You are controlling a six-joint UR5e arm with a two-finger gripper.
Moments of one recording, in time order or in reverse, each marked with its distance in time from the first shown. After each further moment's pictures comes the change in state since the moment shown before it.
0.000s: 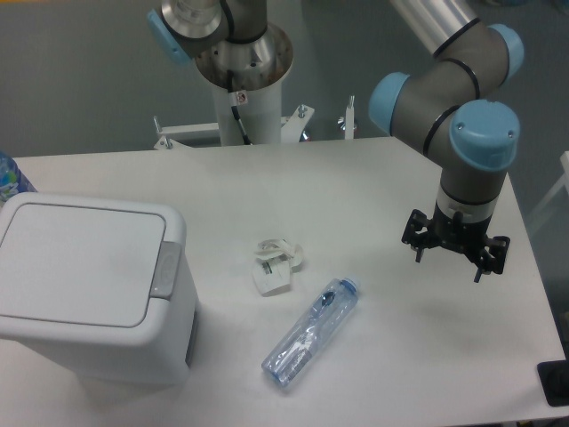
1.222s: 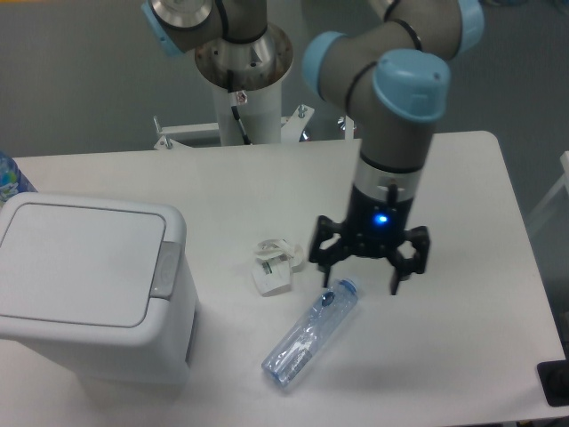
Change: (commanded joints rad) arm -0.222 0.178 0.012 0.023 -0.376 -0.707
